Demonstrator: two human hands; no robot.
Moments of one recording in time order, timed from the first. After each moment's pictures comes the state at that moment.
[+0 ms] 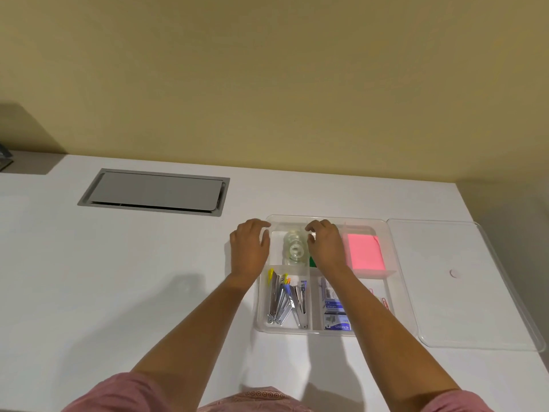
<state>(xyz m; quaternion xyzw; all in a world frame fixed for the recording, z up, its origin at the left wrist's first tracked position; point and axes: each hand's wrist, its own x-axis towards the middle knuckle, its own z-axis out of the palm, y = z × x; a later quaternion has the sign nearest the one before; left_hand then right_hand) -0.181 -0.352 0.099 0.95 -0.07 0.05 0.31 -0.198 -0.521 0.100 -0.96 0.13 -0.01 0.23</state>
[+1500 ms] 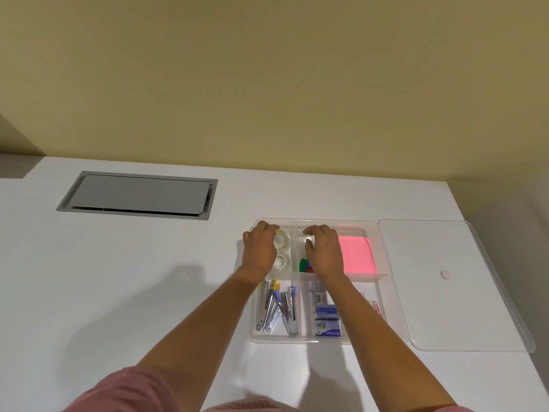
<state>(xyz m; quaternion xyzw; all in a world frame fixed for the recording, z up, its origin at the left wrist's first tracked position) -0.154 -0.397 0.077 0.97 -0.12 -0.07 0.22 -0.202 -0.537 0.088 -0.95 0.15 -0.04 0.27</state>
